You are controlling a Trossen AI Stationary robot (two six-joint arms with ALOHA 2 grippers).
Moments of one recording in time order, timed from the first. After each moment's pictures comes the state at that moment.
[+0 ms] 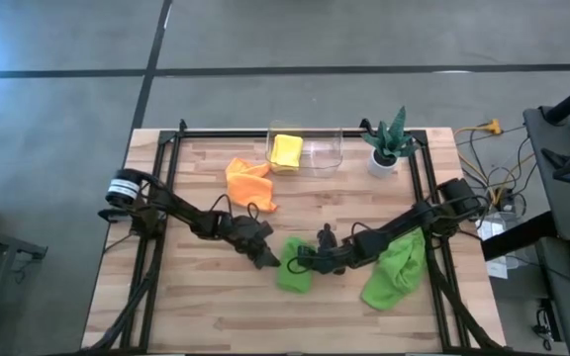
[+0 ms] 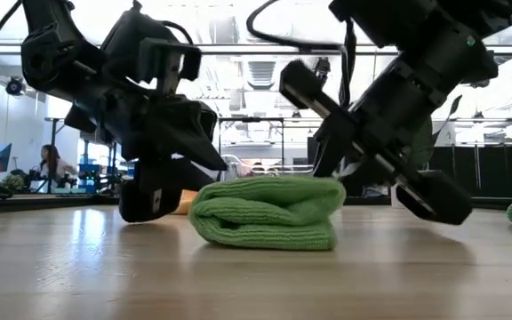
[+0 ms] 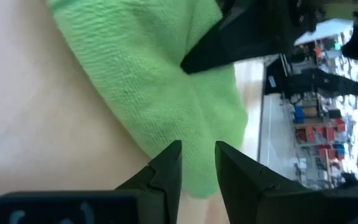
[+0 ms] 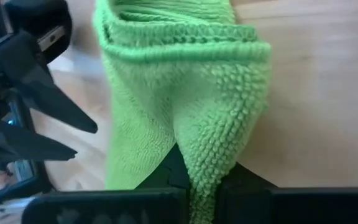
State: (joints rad) left arm -0.15 1.76 0.59 0.70 0.29 -1.07; right arm 0.36 1.87 0.90 0.13 0.24 1.86
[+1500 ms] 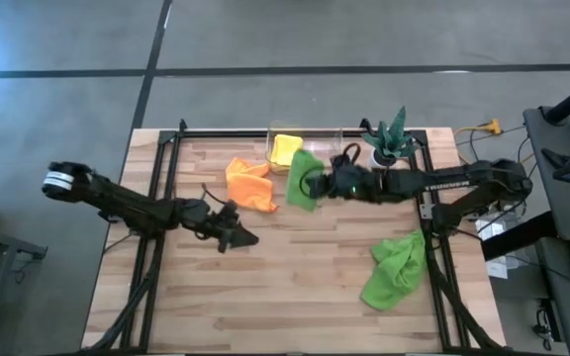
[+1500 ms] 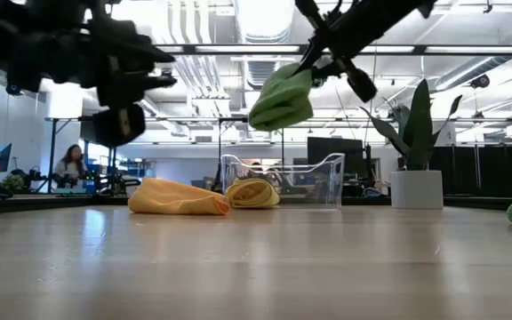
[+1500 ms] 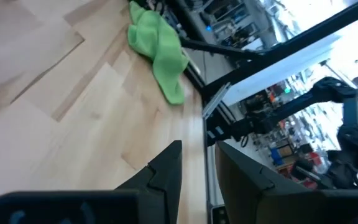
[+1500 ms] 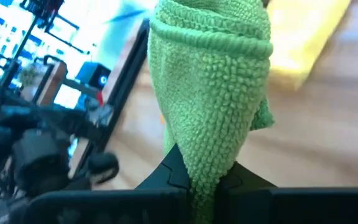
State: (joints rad) left arm -0.14 1.16 0.31 0.70 0.12 -0.98; right arm -0.03 1.40 0.98 -0.13 0.36 1.09
